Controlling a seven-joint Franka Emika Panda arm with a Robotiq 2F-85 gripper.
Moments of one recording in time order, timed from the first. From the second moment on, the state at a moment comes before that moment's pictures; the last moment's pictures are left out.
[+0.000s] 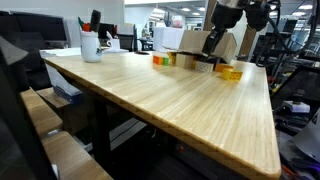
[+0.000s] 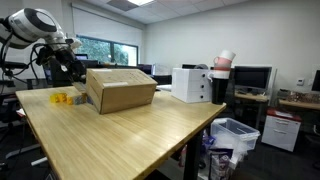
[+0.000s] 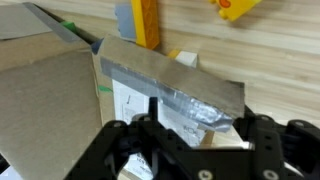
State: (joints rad) arm 0.08 -0.44 0.31 -2.57 -0.47 2.23 0.65
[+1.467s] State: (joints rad) arm 0.03 -0.58 0.29 -2.45 -0.50 2.24 0.79
